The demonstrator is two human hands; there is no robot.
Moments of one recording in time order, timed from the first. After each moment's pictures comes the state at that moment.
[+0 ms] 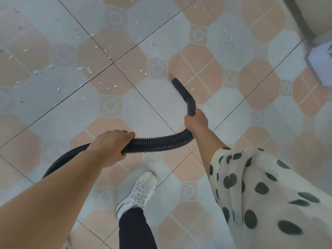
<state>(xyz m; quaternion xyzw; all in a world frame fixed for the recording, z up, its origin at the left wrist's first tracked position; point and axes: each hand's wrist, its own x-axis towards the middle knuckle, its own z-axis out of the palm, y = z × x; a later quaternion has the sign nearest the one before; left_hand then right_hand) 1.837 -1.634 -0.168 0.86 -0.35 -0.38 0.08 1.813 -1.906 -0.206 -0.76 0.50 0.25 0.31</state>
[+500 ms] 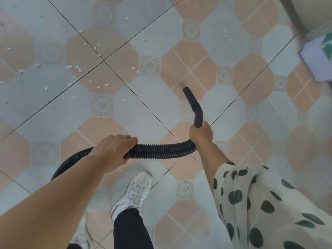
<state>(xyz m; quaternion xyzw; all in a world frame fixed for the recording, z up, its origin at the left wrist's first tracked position) 1.820 -1.659 -0.176 0.84 -0.39 -0.38 0.07 1.761 -1.928 -0.213 -0.72 0.58 0.21 0.30</state>
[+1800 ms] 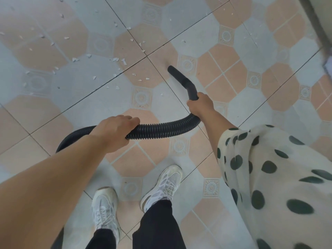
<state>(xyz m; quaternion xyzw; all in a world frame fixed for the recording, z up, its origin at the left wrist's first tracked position) 1.851 -1.509 -0.175 0.87 -0.32 -0.35 0.09 1.858 -1.793 -0.224 -0.85 0.39 0.26 0.26</state>
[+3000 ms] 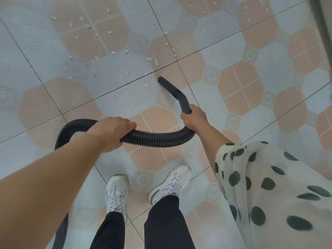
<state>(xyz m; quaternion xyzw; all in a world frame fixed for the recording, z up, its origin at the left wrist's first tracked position) 1.837 -1.388 -0.171 0.87 -0.31 -0.37 0.10 1.849 -1.665 -0.201 -0.86 0.29 0.34 0.24</state>
